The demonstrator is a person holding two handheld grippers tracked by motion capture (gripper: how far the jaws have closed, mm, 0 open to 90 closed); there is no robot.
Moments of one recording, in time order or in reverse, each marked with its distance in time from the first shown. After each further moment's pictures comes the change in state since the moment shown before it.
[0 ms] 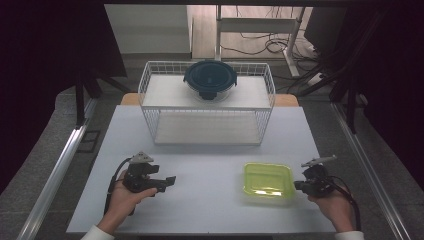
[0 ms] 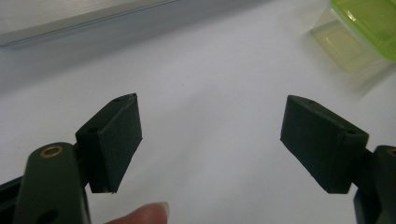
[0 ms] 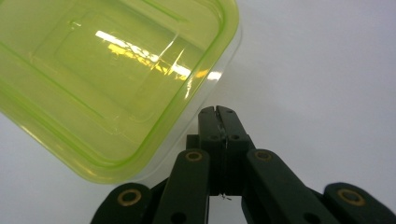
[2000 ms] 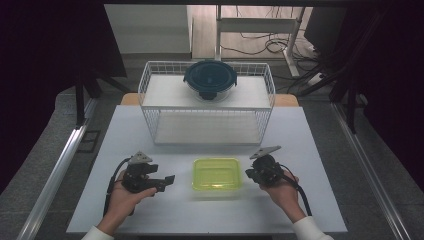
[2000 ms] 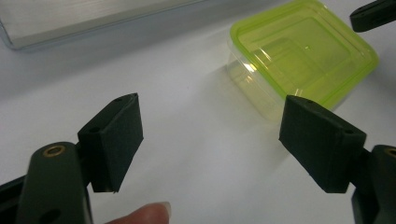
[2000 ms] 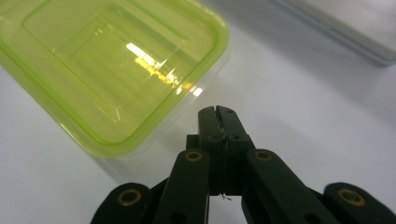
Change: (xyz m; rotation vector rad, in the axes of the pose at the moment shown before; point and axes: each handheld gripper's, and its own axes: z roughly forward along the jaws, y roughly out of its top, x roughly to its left) left arm -0.001 0.000 -0.003 -0.021 0.025 0.000; right arm 0.100 0.074 0.041 -0.125 0.100 -0.218
